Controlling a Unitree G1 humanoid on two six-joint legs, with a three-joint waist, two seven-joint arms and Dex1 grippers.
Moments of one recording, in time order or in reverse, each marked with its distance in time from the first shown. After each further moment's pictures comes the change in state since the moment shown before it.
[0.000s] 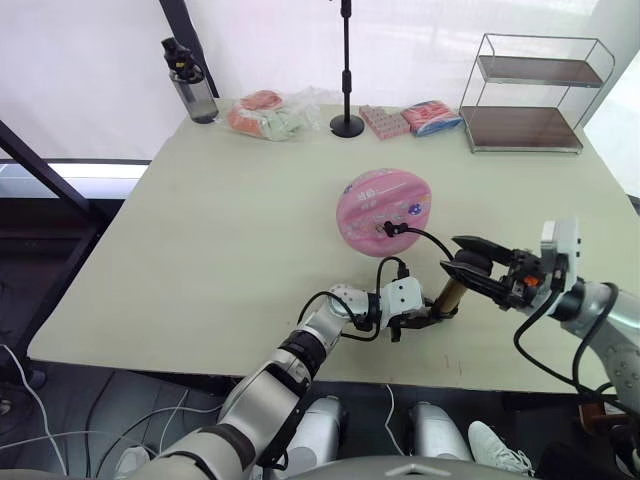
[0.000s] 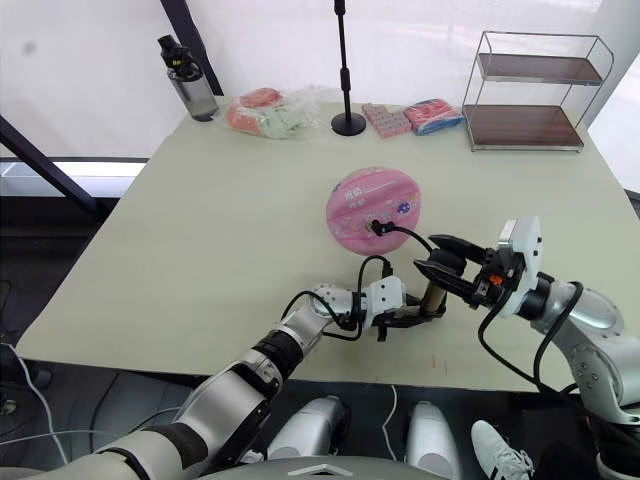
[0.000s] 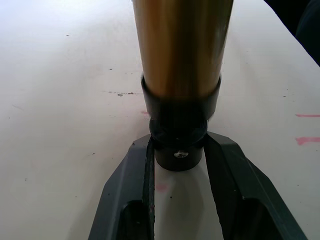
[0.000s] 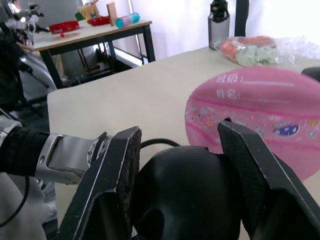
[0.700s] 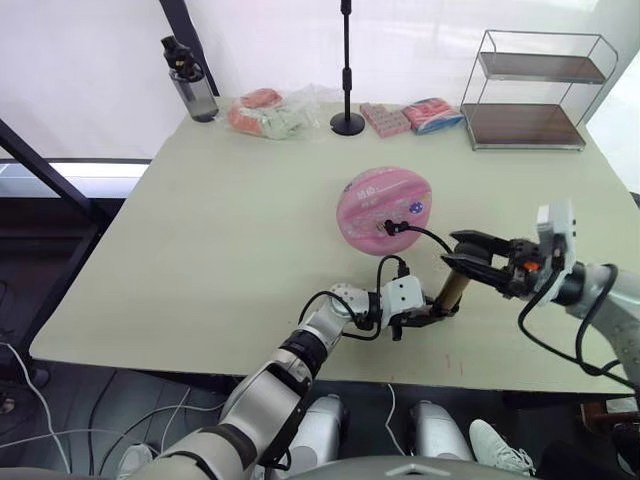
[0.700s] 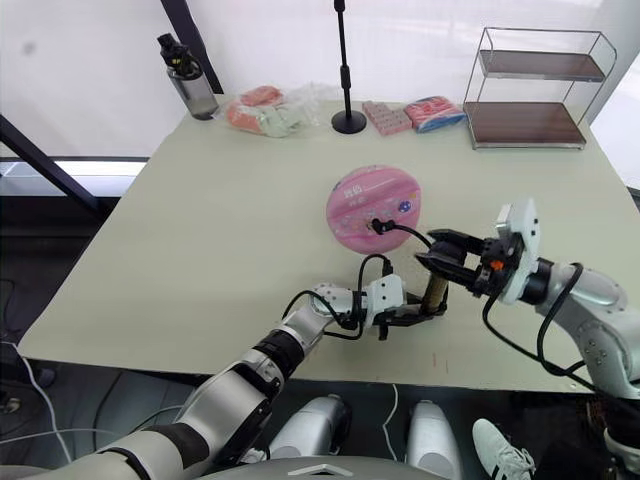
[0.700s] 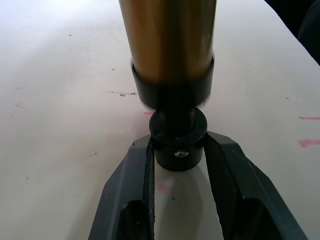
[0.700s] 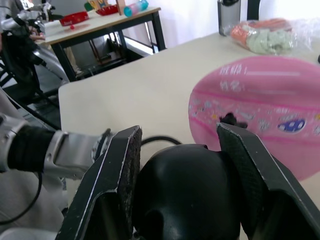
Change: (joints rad) left arm -0.004 -0.010 0.020 0.002 0.004 0.000 0.003; right arm -0.205 -0.151 -0.087 0.025 0.167 0.201 0.004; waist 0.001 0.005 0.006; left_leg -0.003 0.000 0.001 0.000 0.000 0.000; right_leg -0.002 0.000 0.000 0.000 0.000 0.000
